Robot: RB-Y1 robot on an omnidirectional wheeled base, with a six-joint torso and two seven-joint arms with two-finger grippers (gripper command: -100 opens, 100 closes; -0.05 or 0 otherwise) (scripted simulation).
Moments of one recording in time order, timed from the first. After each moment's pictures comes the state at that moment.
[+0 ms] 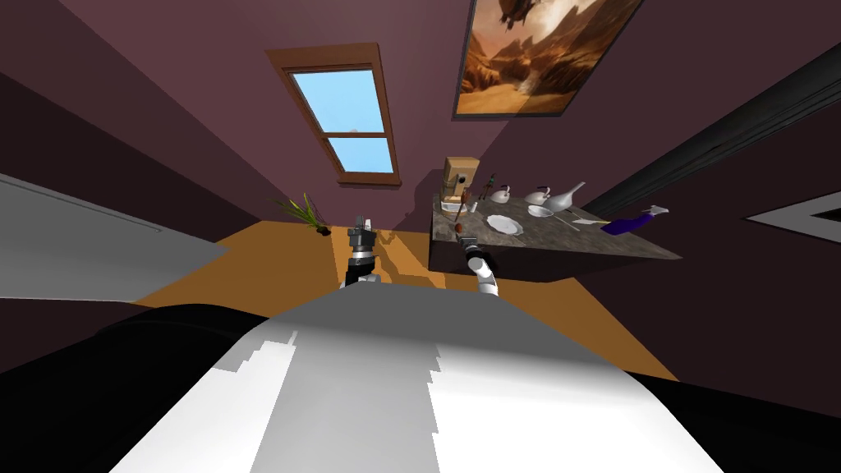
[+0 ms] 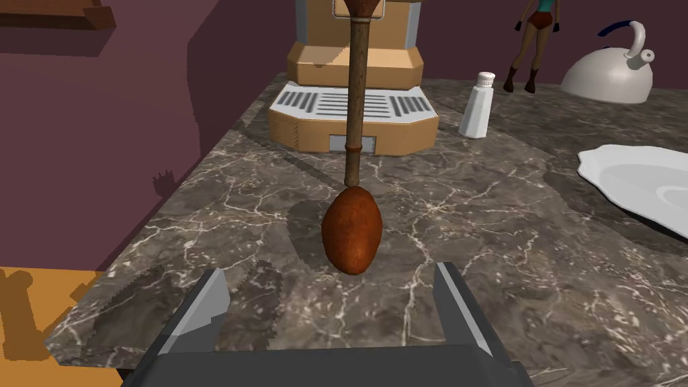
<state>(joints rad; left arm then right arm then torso) 0.55 -0.05 -0.06 -2.20 -0.04 -0.47 0.17 0.04 -0.12 -0.08 -1.61 -0.88 0.15 -0.73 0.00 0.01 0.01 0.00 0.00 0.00</state>
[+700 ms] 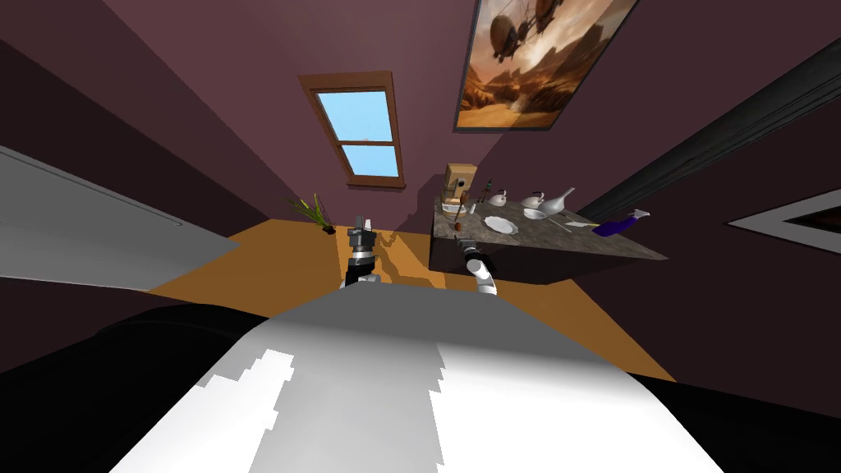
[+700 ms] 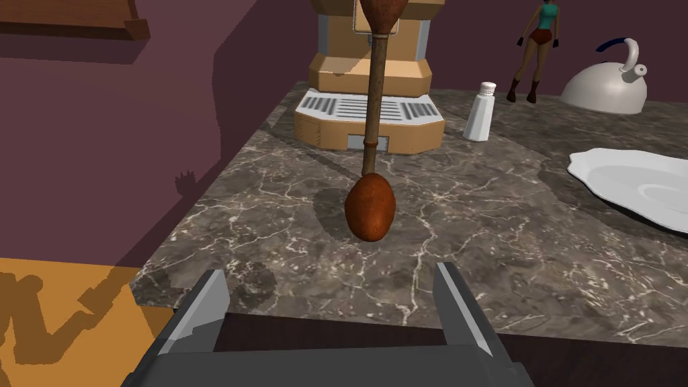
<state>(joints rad) 0.55 -0.05 -0.06 -2.21 -0.04 -0.47 0.17 0.05 -0.13 -0.05 -1.59 -0.89 0.12 -0.73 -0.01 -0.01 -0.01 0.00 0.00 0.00</state>
